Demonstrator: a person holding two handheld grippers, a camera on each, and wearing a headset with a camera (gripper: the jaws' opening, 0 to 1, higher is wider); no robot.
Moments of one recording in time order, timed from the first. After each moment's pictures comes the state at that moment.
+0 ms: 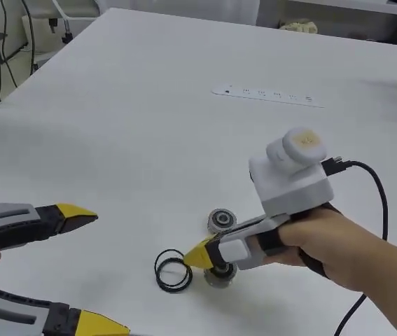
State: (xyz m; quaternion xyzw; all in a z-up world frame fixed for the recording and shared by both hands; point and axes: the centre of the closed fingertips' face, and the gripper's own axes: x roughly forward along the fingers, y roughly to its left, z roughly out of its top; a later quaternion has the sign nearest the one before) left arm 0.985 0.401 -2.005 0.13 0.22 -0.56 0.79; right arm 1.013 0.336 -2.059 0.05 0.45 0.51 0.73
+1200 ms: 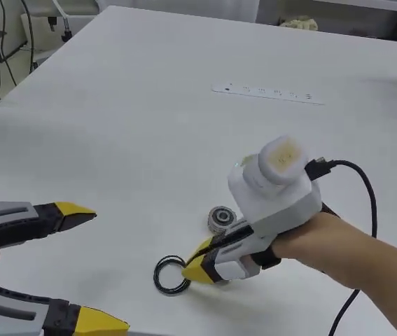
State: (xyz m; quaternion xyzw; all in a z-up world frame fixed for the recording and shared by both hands) left arm 0.987 0.402 -2.005 0.13 0.23 -0.56 0.79; right arm 1.000 0.339 -2.072 -0.12 0.41 0.55 0.71
